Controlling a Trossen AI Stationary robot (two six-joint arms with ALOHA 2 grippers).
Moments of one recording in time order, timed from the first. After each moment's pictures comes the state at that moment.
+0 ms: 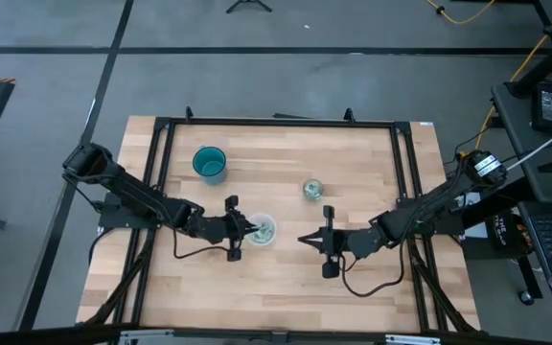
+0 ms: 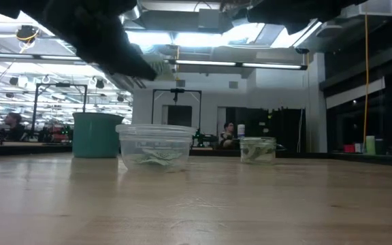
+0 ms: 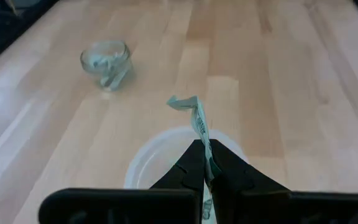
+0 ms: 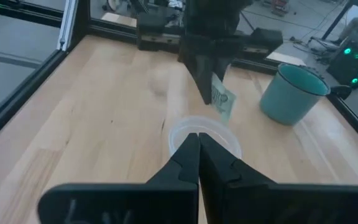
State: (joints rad) left arm -0.39 1.41 0.66 0.15 -0.49 -0.25; right arm 0.52 1.44 0.76 0.30 0.55 0.00
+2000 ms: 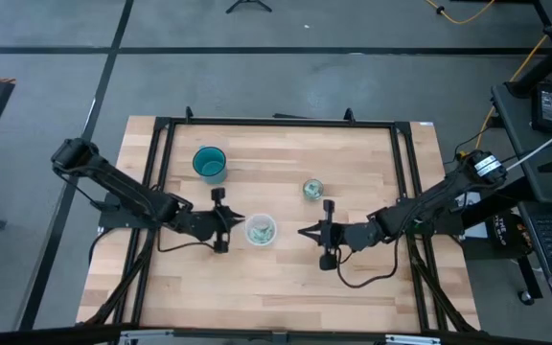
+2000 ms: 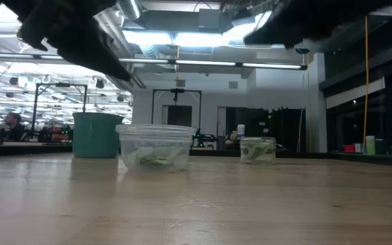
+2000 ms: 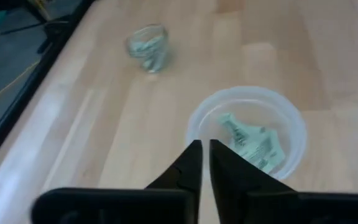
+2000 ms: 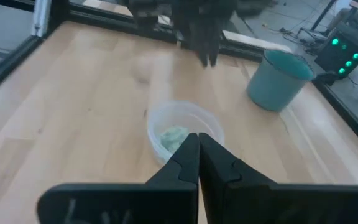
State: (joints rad) left arm -0.42 1.24 0.63 -0.11 -0.59 -0.16; right arm 0.46 1.44 0.71 0.33 0.55 -0.01
